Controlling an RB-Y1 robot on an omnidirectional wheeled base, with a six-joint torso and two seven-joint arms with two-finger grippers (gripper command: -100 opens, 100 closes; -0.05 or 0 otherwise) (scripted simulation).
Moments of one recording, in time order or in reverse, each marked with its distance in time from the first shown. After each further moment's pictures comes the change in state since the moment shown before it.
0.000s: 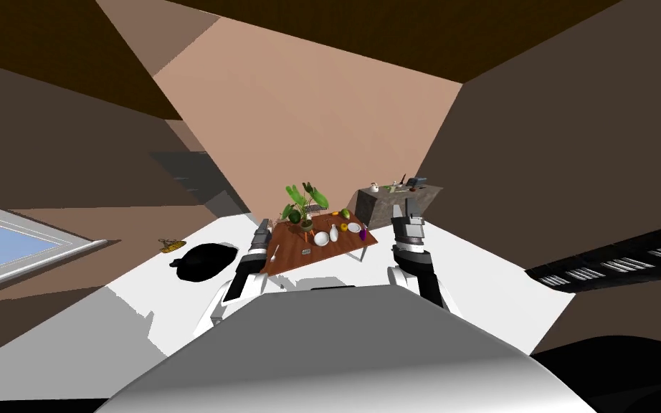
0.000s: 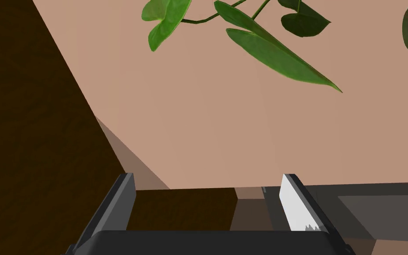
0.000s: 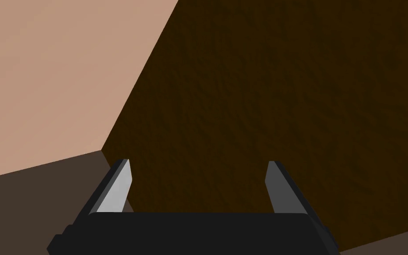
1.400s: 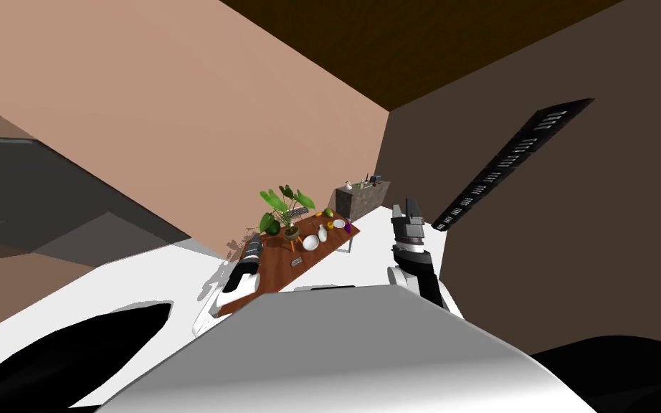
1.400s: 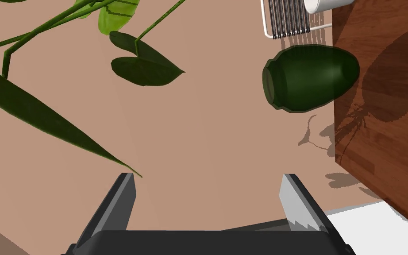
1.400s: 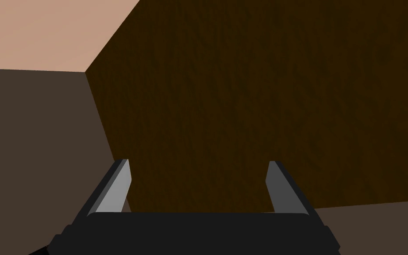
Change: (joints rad) left arm -0.113 0.034 0.166 0.322 0.051 0.230 0.101; right arm 0.000 0.000 0.000 0.000 0.000 0.000 0.000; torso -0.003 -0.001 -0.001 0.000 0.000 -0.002
